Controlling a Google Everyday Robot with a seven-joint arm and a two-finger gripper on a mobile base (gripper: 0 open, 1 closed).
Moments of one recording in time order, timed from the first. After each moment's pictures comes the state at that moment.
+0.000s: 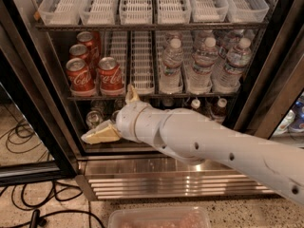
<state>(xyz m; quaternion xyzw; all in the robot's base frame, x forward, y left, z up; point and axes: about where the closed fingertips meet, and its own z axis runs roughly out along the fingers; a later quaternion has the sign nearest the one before) 0.532 0.114 0.818 -0.43 0.68 0.19 0.56</state>
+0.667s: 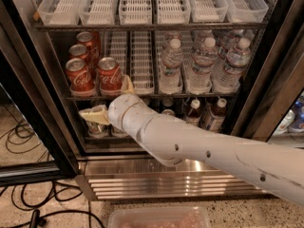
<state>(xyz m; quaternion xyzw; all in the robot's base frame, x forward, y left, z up) 0.583 0.124 0.831 -0.35 0.68 0.14 0.64</state>
